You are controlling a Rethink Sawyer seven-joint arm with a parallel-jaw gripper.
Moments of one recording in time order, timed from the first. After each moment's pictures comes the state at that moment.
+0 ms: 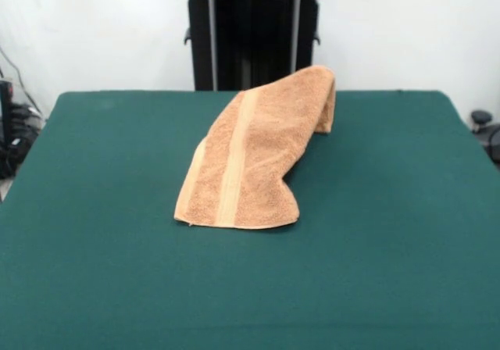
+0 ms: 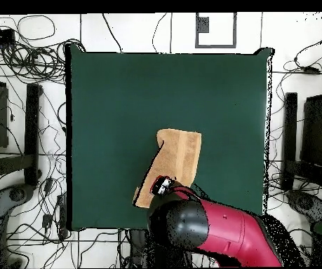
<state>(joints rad) -0.37 -1.19 0.09 2.11 -0.07 0.65 2.02</state>
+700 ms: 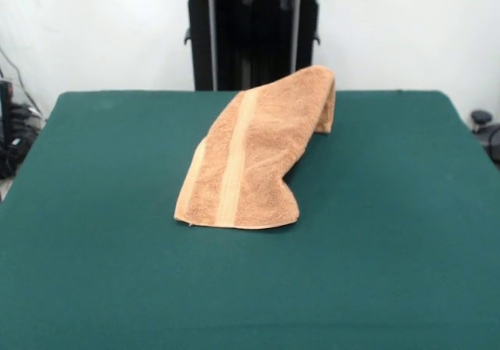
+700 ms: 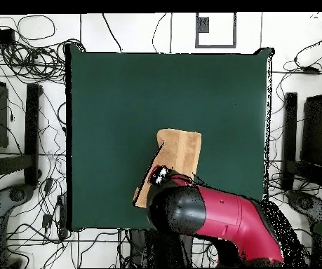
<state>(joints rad) -0.36 -1.14 0.13 2.05 -0.07 0.64 2.02</state>
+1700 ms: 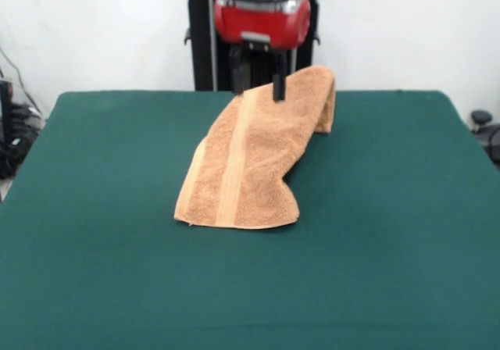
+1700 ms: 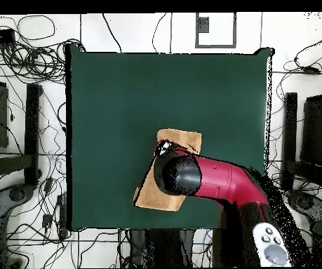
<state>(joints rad) -0.34 -0.84 0.12 1.88 -0.13 0.41 2.02</state>
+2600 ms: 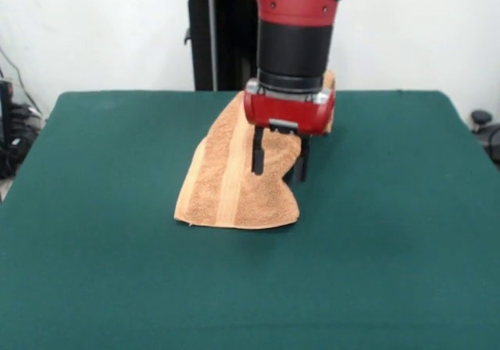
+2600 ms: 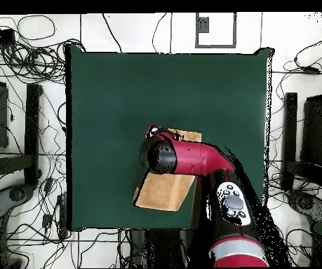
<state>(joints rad) -0.20 -0.59 0.02 1.69 -0.15 0.25 2.02</state>
